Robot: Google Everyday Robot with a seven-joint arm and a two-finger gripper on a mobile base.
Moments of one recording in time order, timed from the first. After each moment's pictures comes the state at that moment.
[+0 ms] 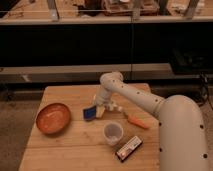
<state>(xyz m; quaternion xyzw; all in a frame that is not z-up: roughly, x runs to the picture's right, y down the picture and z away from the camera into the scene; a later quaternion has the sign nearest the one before) -0.053 0.124 0.898 -0.36 -0.22 -0.04 0.91</state>
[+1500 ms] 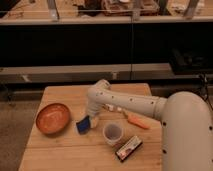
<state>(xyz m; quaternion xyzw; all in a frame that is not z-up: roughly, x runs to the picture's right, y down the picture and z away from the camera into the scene) -0.089 0.183 0.855 -0.33 -0.21 -0.16 0.91</state>
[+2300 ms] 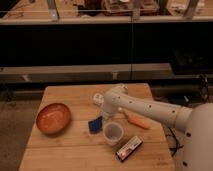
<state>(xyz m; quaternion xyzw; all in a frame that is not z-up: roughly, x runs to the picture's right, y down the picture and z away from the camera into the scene) -0.019 0.180 0.856 -0.32 -0.19 -0.08 0.93</state>
